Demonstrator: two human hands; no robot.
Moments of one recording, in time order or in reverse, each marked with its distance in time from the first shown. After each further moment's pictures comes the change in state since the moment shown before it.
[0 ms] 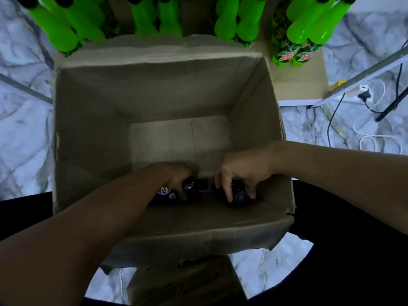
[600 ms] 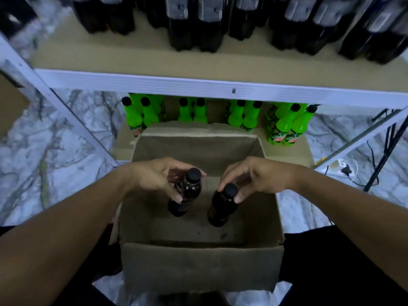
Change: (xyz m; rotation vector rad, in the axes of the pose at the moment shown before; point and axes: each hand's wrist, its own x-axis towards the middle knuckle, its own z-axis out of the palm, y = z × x) left_hand -0.249 0.044 -0.078 -0.738 0.432 0.364; right_hand -0.090 -0.114 -0.050 0.350 0.658 -0.010
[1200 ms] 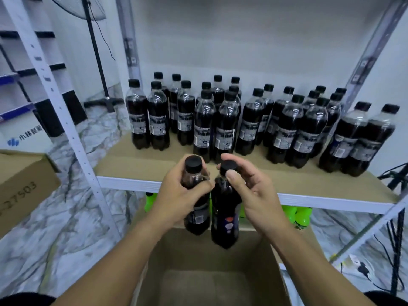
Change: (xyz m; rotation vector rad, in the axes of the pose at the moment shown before) left_hand -0.053 0.178 -0.014 -0.012 0.981 0.733; right_hand 0.027 -0.185 -0.031 0.276 0.901 -0.600
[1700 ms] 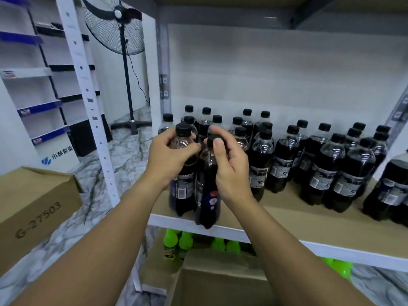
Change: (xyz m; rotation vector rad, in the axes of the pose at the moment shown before) left_hand 0.123 0.028 -0.107 0.091 0.358 0.119; right_hand 0.149 -0.002 0.103 -0.083 0.165 -0.339
